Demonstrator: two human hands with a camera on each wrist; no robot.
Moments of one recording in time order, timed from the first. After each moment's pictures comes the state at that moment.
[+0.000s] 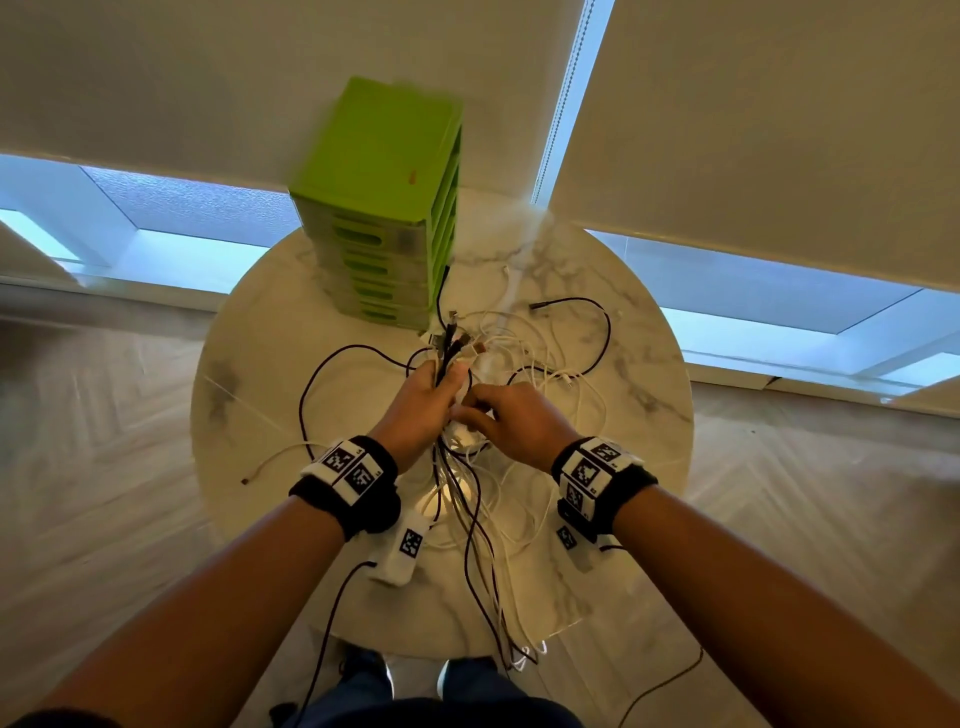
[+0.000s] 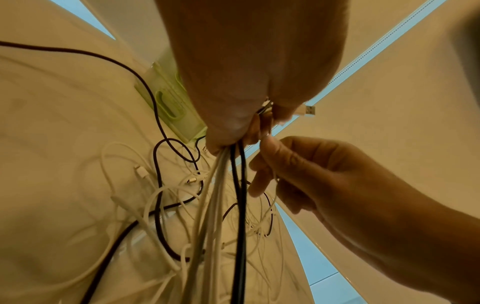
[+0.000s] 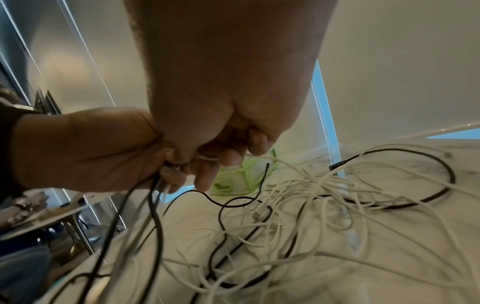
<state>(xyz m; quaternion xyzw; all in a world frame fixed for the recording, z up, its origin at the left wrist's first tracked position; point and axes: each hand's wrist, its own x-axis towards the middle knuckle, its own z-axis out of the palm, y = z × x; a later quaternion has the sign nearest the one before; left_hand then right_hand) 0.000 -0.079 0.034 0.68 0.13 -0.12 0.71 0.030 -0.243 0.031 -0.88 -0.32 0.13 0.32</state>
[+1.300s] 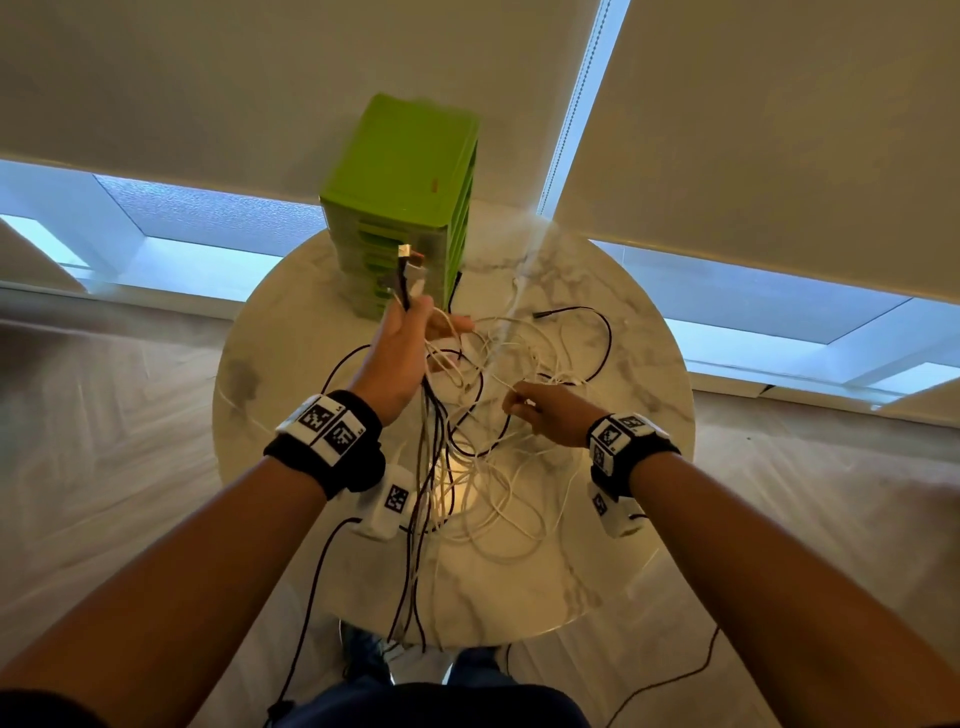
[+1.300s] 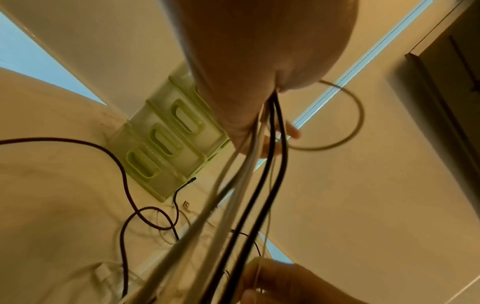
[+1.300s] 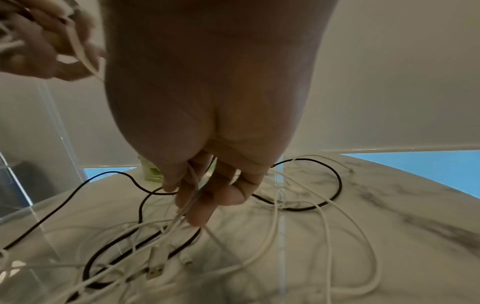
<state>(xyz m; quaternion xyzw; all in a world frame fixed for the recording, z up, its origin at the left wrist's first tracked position) 0.009 -0.040 0.104 0.64 0.12 -0.01 0.76 0.049 -0.277 0.025 -0.89 -0.26 0.29 0.23</state>
